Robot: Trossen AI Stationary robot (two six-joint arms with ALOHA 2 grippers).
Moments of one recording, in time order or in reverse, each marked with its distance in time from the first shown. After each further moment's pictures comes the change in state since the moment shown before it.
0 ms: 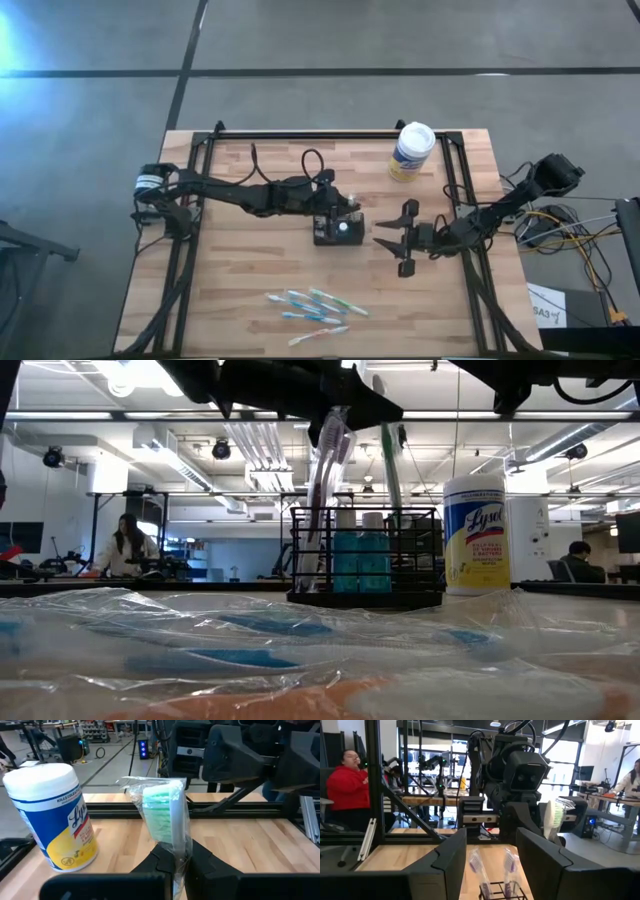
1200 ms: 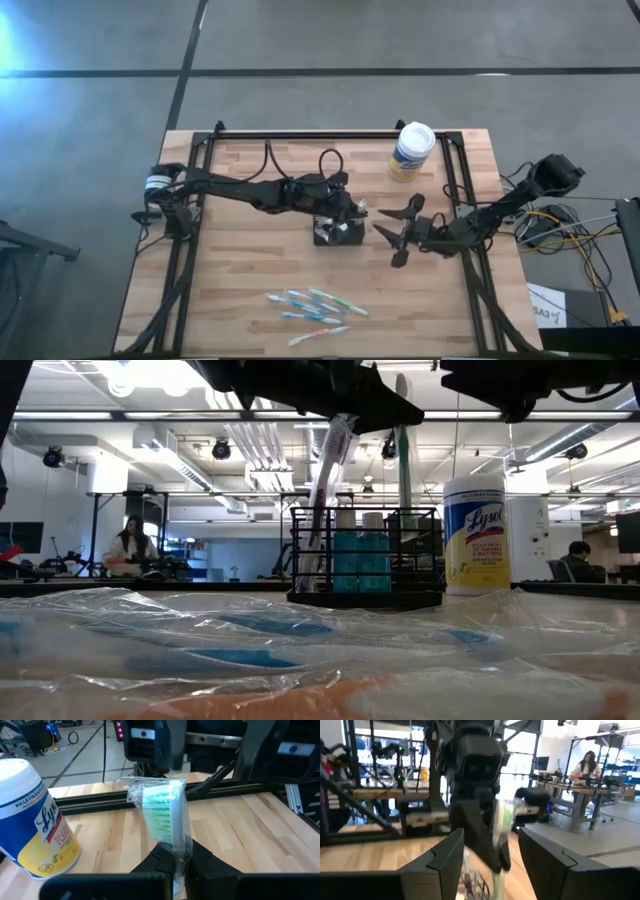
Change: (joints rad) left arm 0.006 0.073 0.168 -0.214 0.115 0.090; right arm -0.012 0.000 0.016 -0.046 0.210 -0.006
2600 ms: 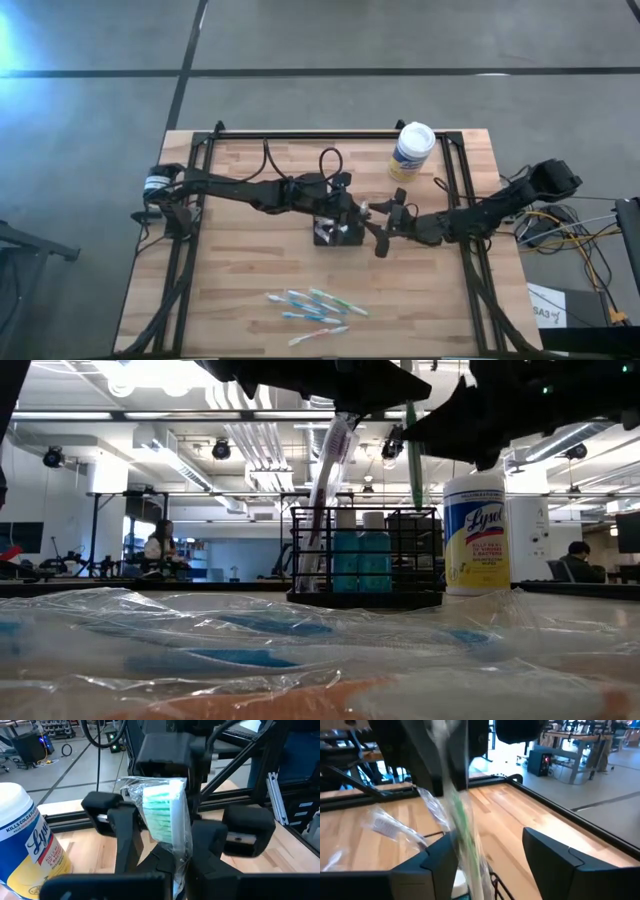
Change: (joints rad) left arm -0.021 -0.007 0.036 0.006 0.032 0.001; right arm -0.203 0.088 0.062 -0.315 -0.164 0.312
